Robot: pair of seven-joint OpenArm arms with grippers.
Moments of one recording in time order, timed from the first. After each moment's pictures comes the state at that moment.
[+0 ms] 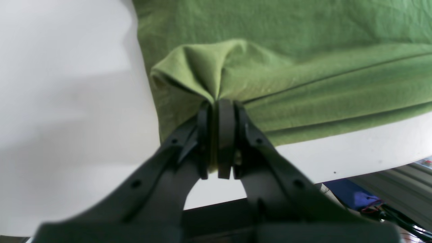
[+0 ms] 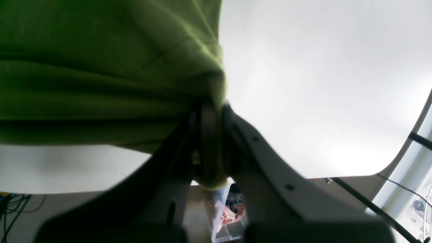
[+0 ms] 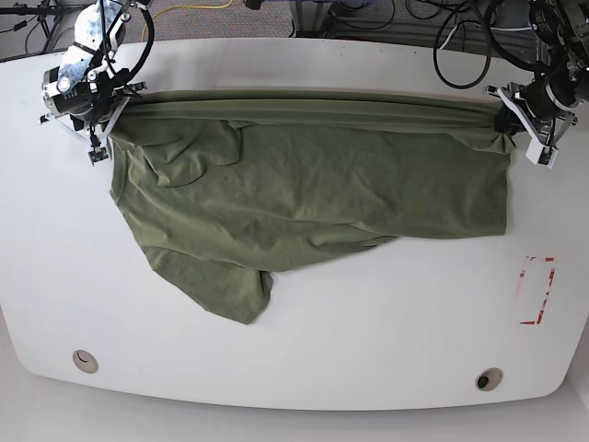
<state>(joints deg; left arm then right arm) 21.3 -18.4 -35.7 110.1 -39.2 -32.9 73.0 -13.7 6.4 33.3 112.6 0.6 40.3 -78.7</state>
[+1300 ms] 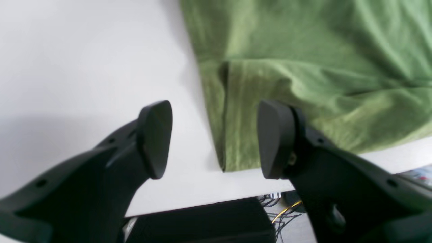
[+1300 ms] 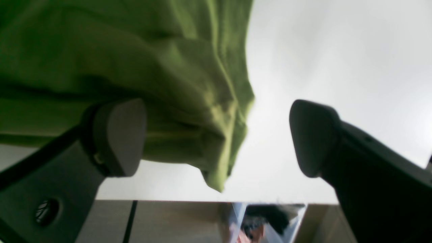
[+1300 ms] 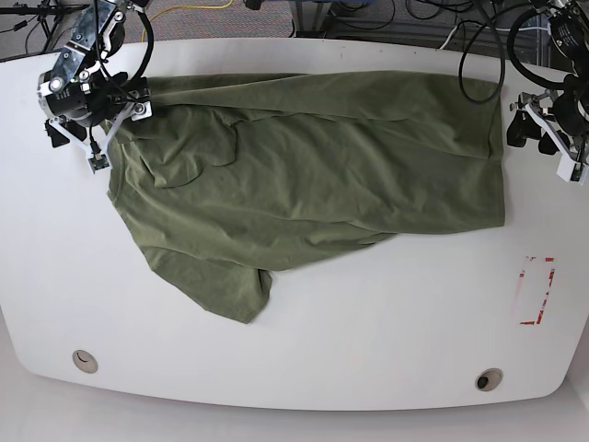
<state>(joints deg) 15.8 -21.6 -42.4 111.6 -48.7 -32.6 82.9 -12.9 6.9 33.5 113.8 11.9 40.2 -80.6</state>
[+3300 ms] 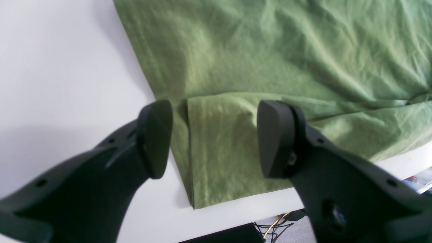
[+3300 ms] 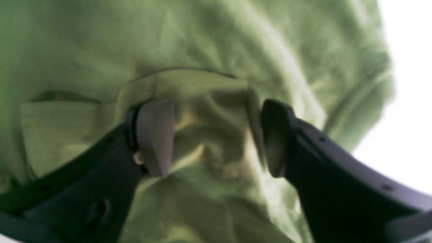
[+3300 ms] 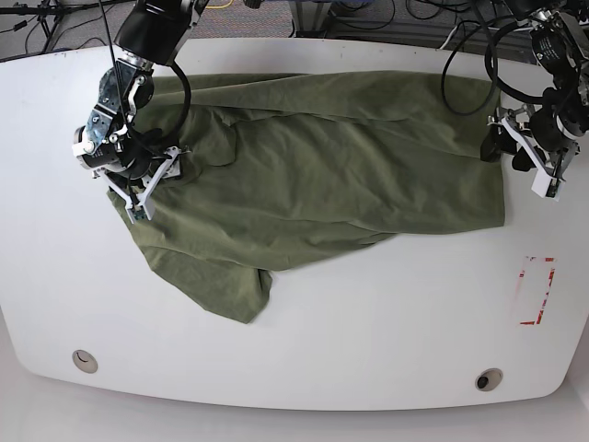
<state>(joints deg) 11.1 -17.4 -36.7 111.6 -46.6 -32.5 82.7 2.3 1.8 28.6 91.5 4.7 40.0 -66.7</state>
